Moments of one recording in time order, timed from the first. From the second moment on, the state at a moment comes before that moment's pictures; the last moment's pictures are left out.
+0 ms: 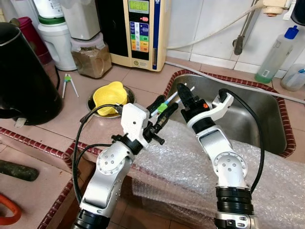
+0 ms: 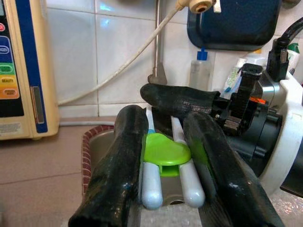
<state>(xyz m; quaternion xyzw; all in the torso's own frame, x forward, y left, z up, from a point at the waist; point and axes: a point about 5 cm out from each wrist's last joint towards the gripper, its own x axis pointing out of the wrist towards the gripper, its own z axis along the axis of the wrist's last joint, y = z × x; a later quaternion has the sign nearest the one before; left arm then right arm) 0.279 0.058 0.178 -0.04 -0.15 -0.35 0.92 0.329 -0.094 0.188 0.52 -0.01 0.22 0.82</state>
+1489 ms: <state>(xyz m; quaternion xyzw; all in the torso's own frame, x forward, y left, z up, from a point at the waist) 0.304 0.103 0.166 0.05 -0.06 -0.35 0.93 0.364 -0.186 0.201 0.28 -0.09 0.04 0.96</state>
